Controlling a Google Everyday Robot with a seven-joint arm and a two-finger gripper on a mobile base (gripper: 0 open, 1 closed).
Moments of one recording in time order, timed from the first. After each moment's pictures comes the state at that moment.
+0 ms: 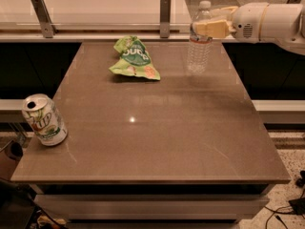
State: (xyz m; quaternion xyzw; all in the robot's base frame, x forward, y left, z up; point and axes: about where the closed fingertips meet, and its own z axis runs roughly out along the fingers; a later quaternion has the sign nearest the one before) arm 0.698 -0.155 1.001 -0.38 0.67 0.24 0.59
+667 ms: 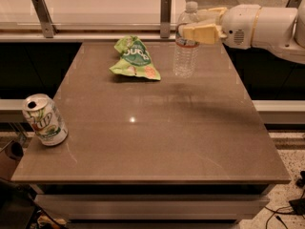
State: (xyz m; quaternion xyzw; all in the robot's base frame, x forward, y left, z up) arm 0.651 -0.112 1.015 -0.41 0.63 0.26 0.60
